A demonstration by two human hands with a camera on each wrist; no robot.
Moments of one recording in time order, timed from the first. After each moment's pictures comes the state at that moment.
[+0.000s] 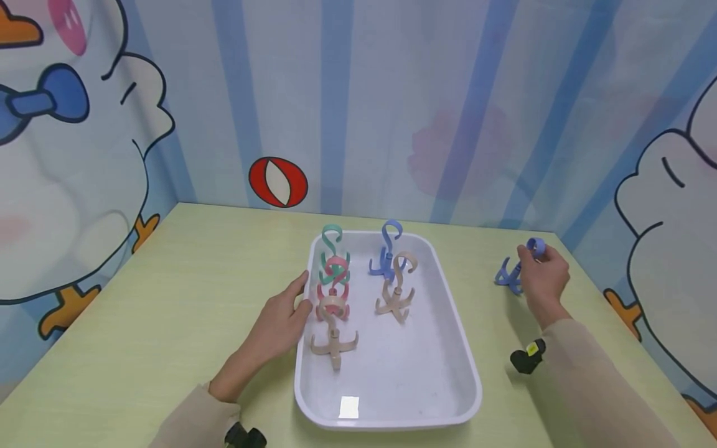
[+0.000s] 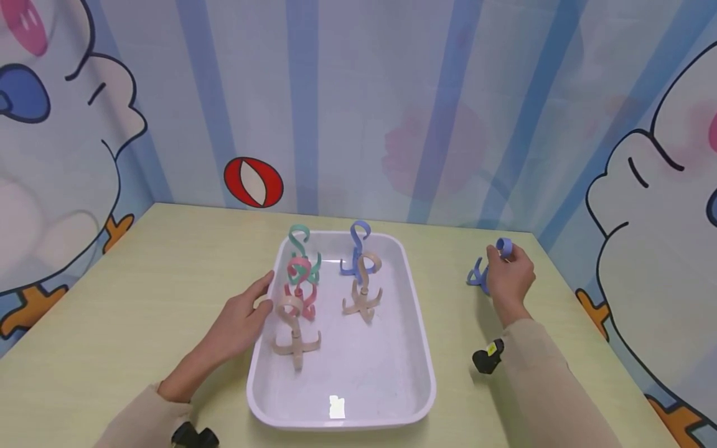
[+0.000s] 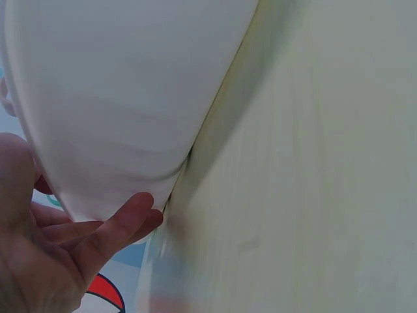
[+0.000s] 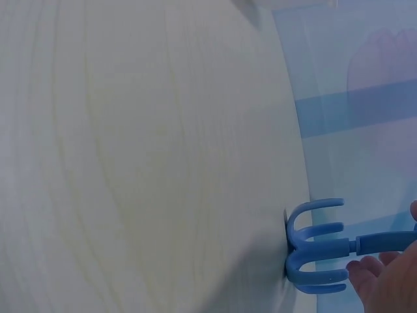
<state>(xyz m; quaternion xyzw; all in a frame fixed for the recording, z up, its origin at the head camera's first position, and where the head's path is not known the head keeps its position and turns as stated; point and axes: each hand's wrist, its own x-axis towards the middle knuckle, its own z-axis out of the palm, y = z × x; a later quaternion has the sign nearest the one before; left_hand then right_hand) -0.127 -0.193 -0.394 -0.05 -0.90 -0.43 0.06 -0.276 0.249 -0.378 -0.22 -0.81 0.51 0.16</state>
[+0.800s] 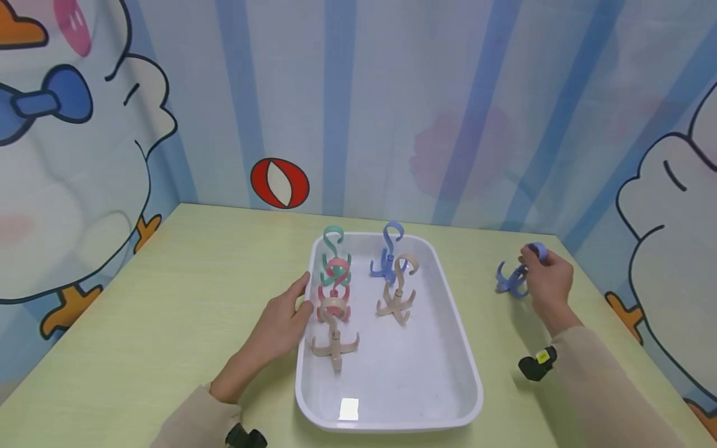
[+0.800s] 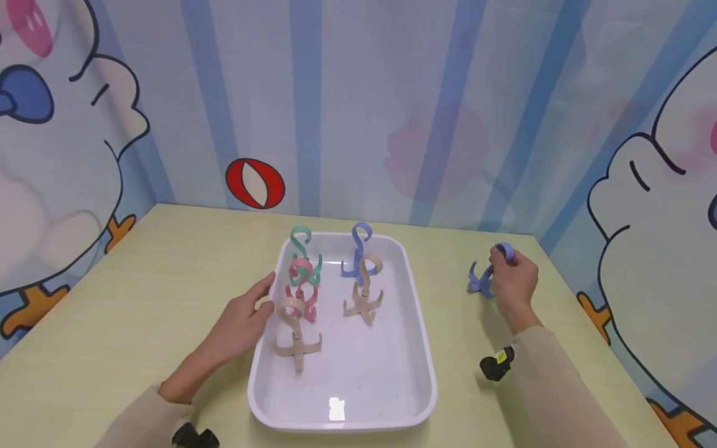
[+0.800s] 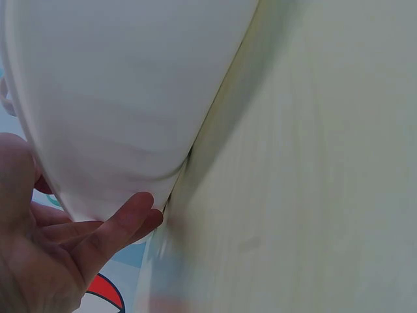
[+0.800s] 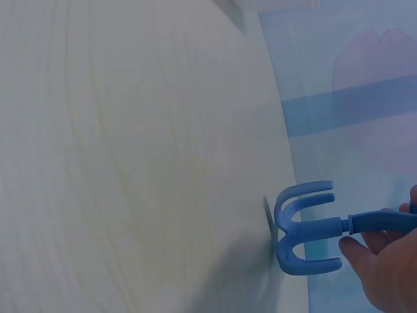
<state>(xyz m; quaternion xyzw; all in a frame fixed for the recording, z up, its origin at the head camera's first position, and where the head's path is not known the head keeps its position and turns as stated) -0.127 -0.194 -0.395 -0.05 -0.90 -0.43 0.06 -0.272 0.256 -0.373 -0.18 -0.77 0.60 0.14</state>
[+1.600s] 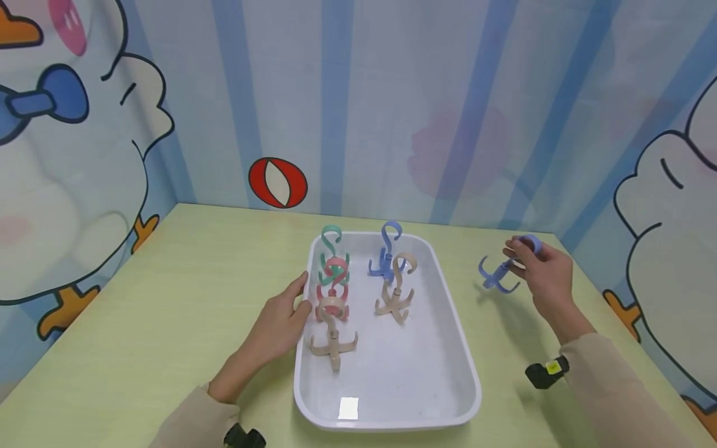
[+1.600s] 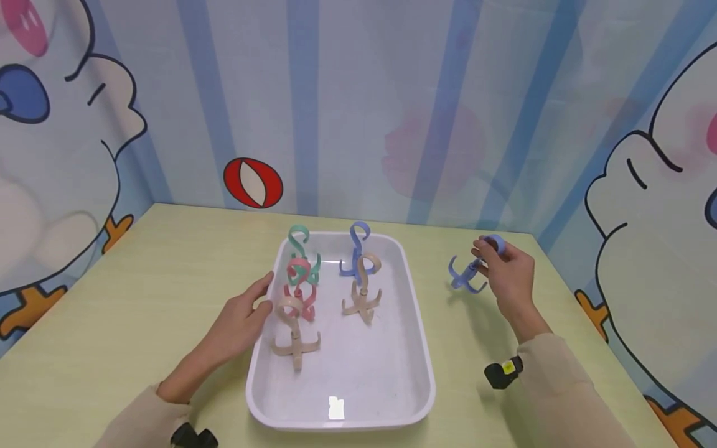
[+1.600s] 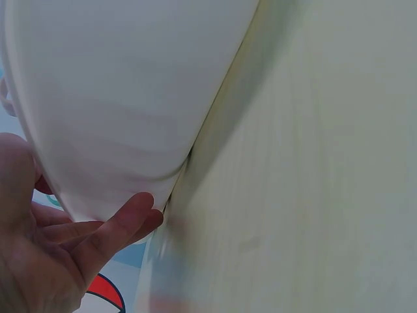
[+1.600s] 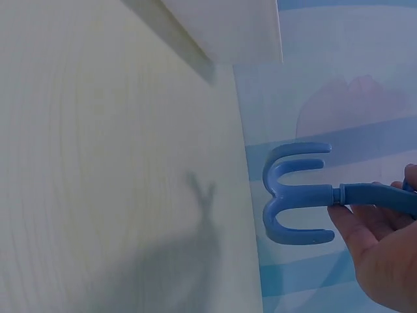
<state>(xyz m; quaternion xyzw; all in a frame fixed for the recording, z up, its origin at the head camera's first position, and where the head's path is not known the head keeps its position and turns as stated) -0.127 -0.193 -0.395 -0.05 -0.90 -0.43 0.06 -0.239 0.243 -0.347 0.00 -0.69 0.72 0.10</state>
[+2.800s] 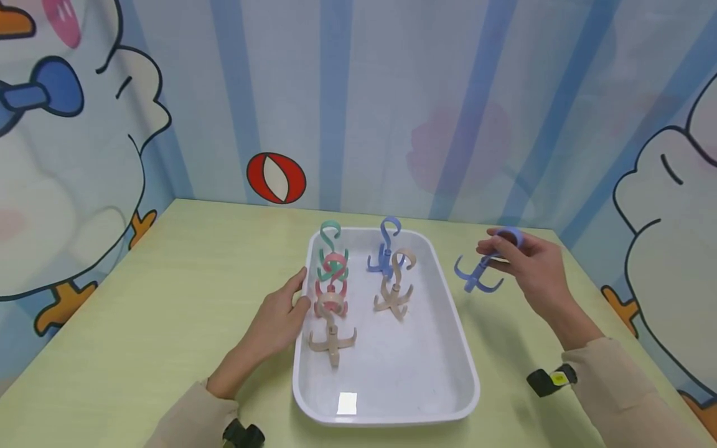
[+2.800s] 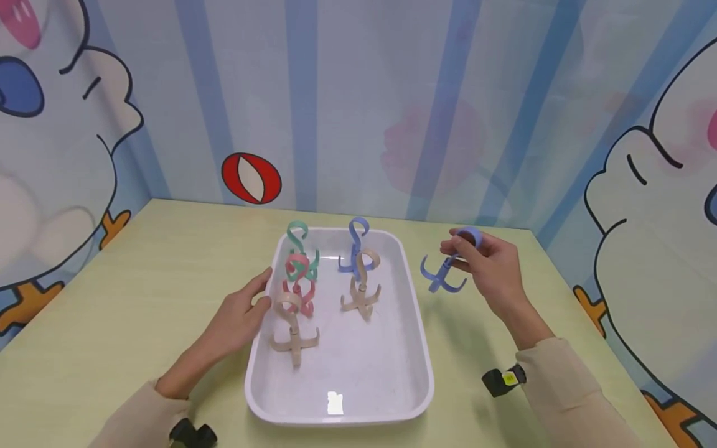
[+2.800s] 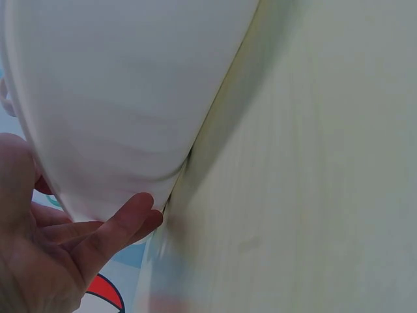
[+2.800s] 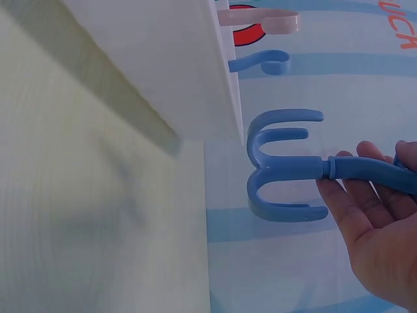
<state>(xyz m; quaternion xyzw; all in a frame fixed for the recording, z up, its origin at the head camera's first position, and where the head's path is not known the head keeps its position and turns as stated) -0.128 -0.194 -0.395 -0.05 -0.90 -0.43 0.06 -0.204 0.211 -0.316 0.14 -0.73 0.67 0.05</state>
